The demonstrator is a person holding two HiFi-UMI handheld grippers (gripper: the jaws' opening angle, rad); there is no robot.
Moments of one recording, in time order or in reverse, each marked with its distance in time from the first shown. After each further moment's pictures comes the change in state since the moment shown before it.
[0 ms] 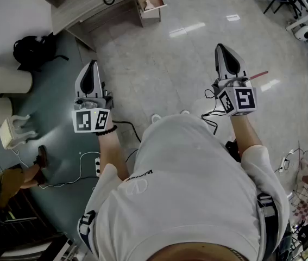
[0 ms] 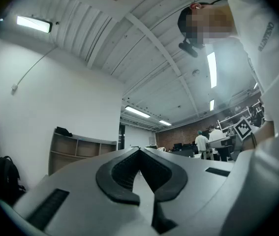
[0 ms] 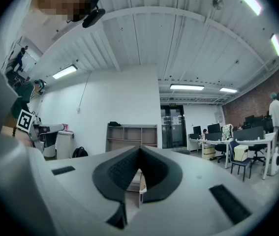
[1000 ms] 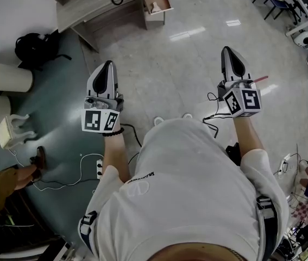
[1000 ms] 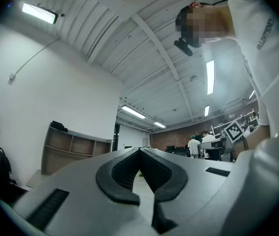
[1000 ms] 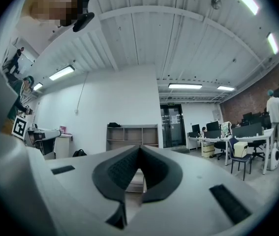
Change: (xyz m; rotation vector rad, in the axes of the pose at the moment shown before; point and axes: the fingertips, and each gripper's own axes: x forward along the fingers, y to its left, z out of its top) left arm -0.021 0.012 -0.004 -0.055 -0.001 -0.079; right arm 0.010 0.035 0.004 0.039 0.005 -0.021
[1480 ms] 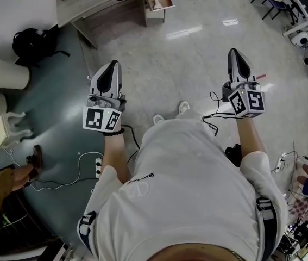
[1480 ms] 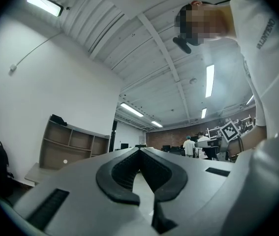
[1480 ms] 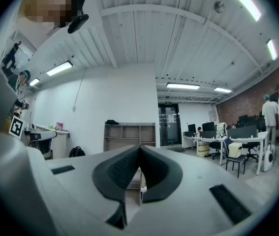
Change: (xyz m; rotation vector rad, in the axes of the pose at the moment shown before) left arm -0.030 0.016 -0.014 -0.049 0.026 -0.043; right arm -0.011 0.020 -0.006 -0.018 0.024 -0.050
